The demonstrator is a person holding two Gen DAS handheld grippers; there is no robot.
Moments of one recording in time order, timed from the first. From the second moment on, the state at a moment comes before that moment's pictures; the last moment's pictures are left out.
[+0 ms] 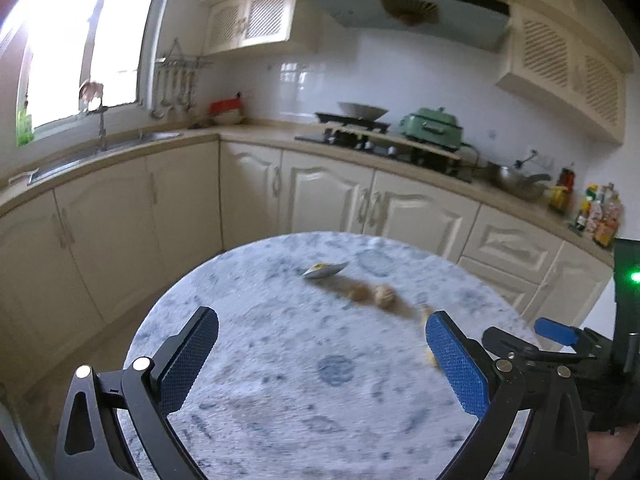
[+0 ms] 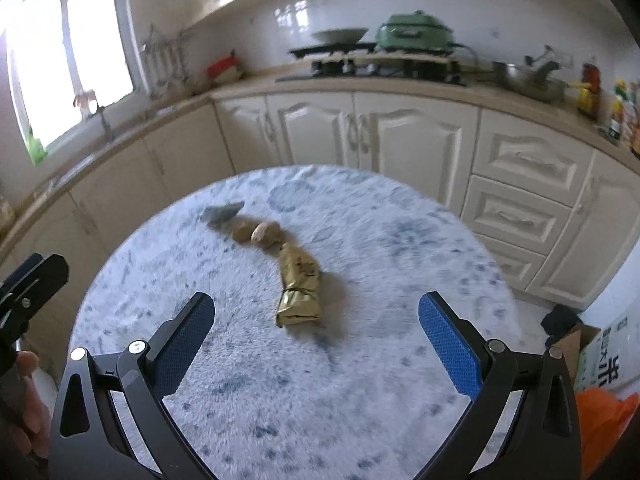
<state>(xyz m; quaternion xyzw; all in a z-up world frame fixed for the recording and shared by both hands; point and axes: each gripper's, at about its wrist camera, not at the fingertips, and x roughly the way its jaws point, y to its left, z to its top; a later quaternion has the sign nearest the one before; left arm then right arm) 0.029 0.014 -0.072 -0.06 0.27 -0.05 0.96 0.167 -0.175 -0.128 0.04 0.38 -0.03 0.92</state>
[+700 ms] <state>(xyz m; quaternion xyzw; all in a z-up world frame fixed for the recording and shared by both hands) 0.178 -0.028 -0.110 -0.03 0.35 -0.07 0.93 0.231 -0.185 -0.196 0.02 0.44 -0.02 0.90</state>
